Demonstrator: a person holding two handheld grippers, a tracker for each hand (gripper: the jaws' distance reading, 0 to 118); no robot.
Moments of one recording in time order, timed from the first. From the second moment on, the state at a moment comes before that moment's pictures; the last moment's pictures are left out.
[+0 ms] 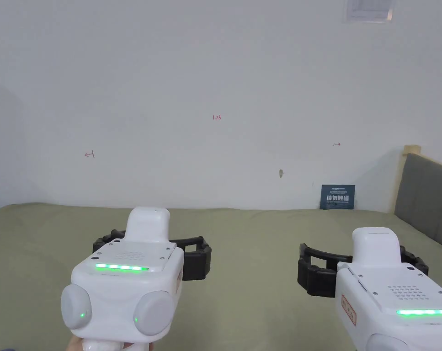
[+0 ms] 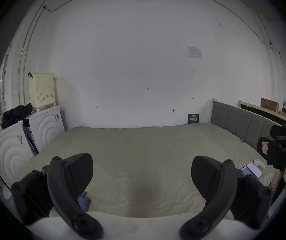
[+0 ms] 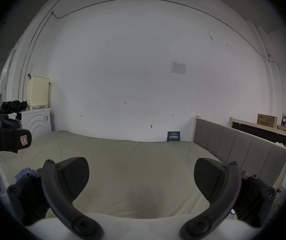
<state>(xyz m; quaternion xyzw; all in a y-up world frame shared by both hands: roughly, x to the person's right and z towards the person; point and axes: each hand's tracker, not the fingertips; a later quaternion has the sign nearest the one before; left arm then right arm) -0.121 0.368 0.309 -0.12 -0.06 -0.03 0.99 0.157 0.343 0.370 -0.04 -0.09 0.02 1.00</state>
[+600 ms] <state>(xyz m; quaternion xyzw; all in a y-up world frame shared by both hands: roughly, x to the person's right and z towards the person) -0.116 0.360 0.310 -0.11 -0.07 -0.06 0.99 0.155 0.341 0.367 -0.04 -0.08 0.02 1.00</state>
